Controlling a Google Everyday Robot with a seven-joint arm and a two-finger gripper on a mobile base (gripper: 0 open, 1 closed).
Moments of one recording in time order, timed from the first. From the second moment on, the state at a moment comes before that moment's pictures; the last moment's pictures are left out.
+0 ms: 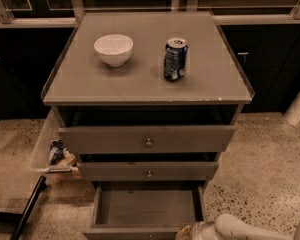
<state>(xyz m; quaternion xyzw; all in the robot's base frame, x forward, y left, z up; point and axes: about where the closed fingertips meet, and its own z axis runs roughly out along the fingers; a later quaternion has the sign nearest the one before) 0.392 -0.154 0.175 -0.57 0.75 0.23 0.26</state>
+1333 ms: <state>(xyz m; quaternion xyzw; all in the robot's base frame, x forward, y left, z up) 0.395 -0.154 0.165 -0.55 0.76 0.25 0.26</state>
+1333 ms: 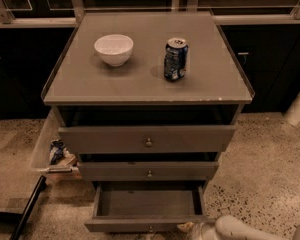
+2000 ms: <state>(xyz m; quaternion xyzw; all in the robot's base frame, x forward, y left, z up) 0.419 -0.156 0.166 -0.55 0.75 0.24 0.28</state>
